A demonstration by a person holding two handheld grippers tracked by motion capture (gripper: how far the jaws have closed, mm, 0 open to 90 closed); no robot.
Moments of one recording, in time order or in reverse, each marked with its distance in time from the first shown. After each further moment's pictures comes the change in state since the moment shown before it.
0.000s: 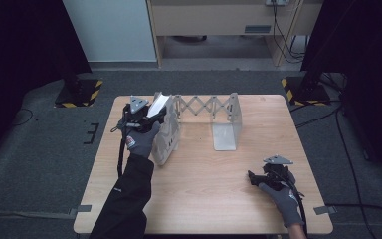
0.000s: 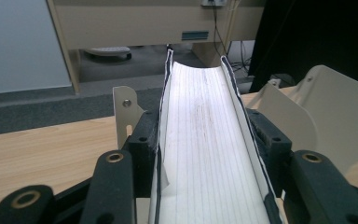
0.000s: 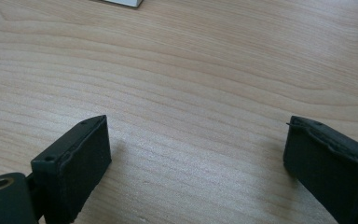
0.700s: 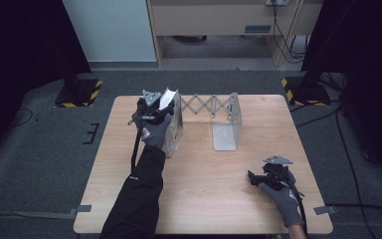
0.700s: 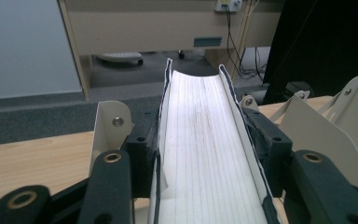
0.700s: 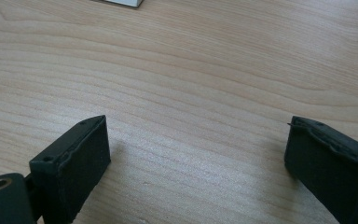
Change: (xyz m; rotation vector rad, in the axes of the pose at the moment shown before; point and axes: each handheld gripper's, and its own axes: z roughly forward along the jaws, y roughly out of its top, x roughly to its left) left arm -0.008 -0.005 0.048 -0.035 0.049 -0.003; right arm 0.000 0.000 0.000 0.006 0.004 -0.002
